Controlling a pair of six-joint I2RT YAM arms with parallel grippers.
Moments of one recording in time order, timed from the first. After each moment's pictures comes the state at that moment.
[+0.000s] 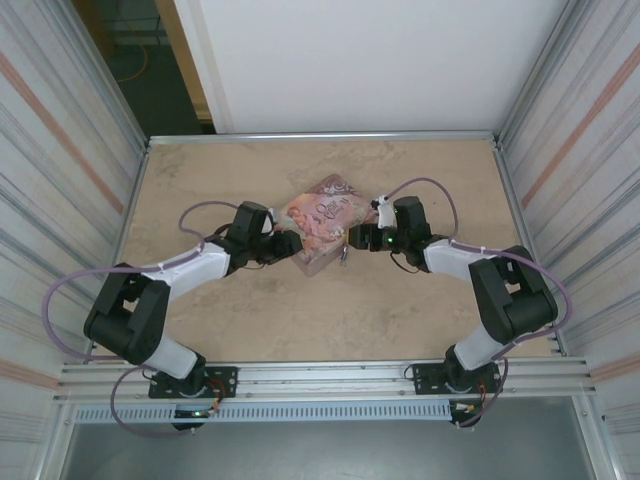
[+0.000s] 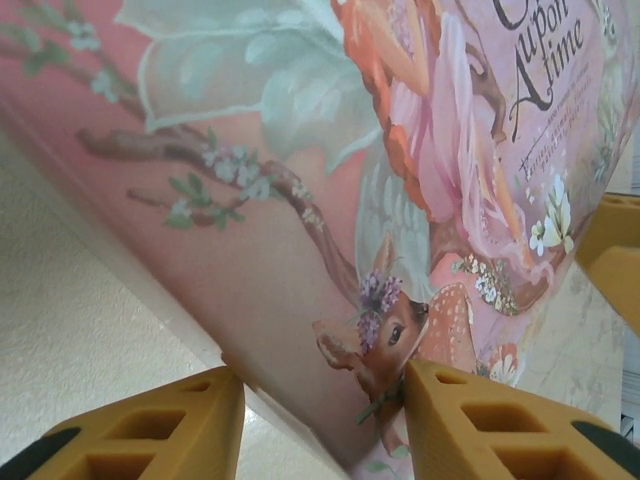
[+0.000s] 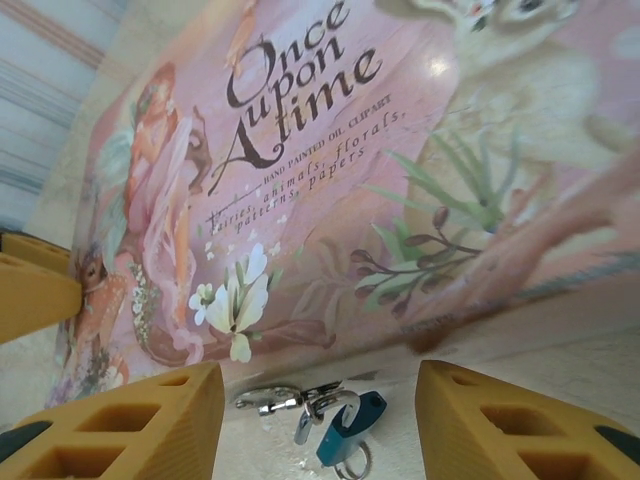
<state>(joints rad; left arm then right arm) -0.49 1.50 0.80 -0.13 0.34 -0.75 0.38 1.58 0.72 0.22 -0.50 0.41</state>
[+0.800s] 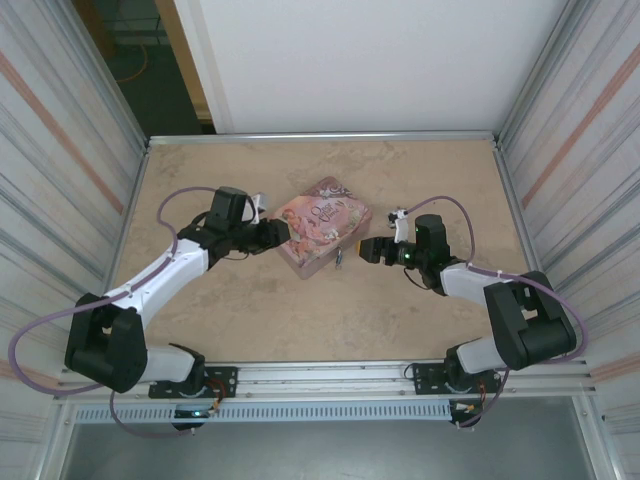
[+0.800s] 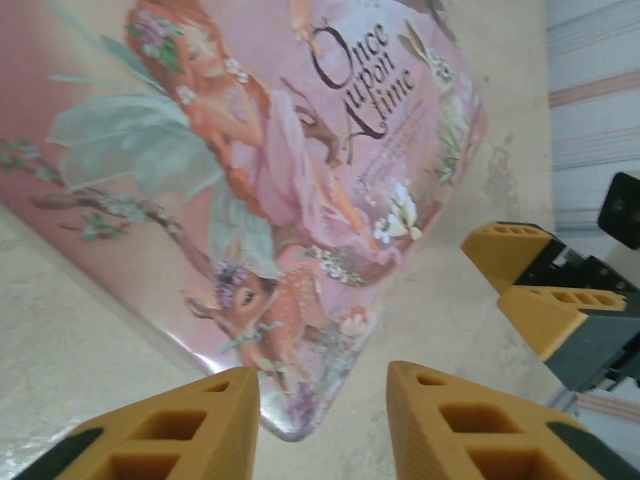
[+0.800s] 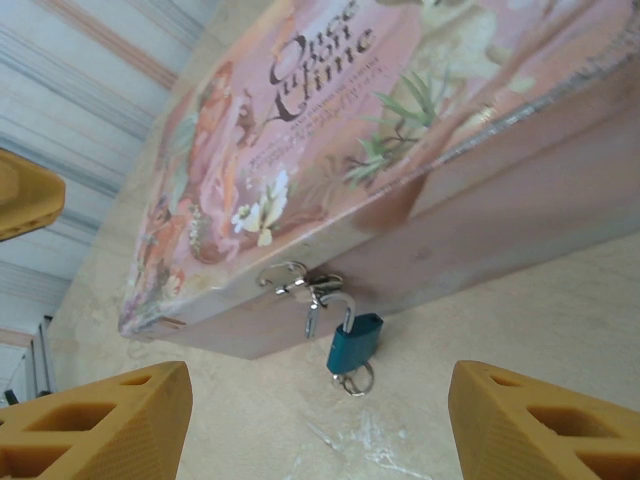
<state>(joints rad) -0.41 1.34 0.90 -0.35 0.46 -0.65 0.31 1.43 0.49 0.42 -0.64 0.47</state>
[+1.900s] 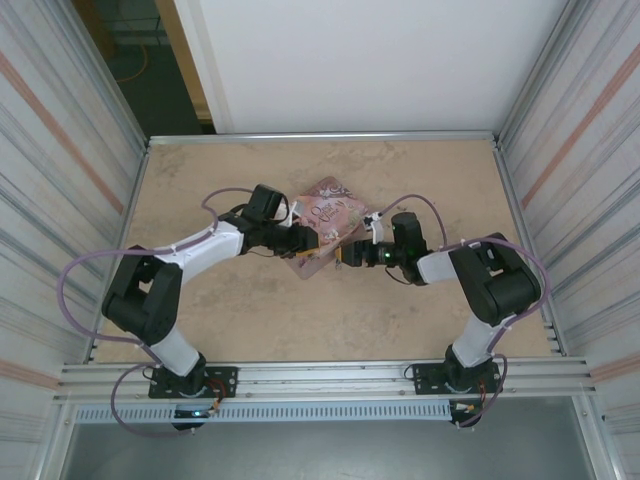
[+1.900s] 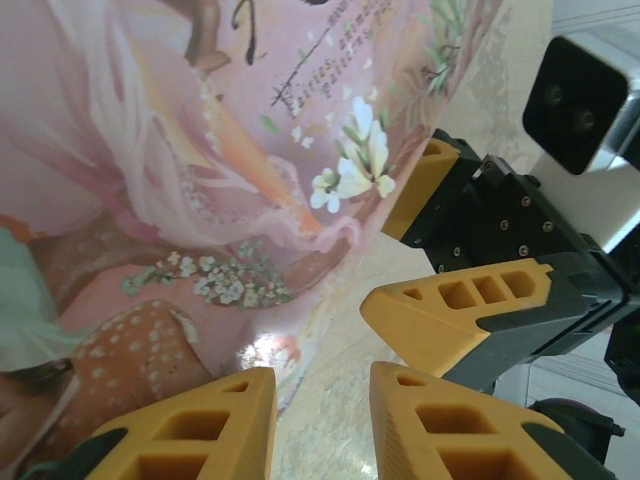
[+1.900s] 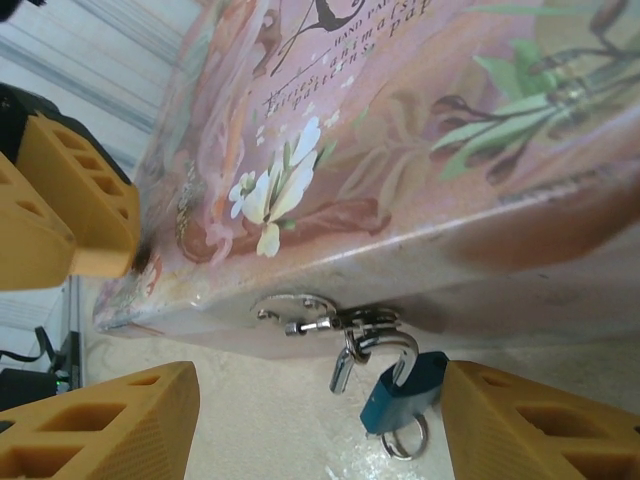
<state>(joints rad) -0.52 1.64 1.03 -0.32 0.62 -0.68 0.40 1.73 0.60 0.58 -0.75 0.45</state>
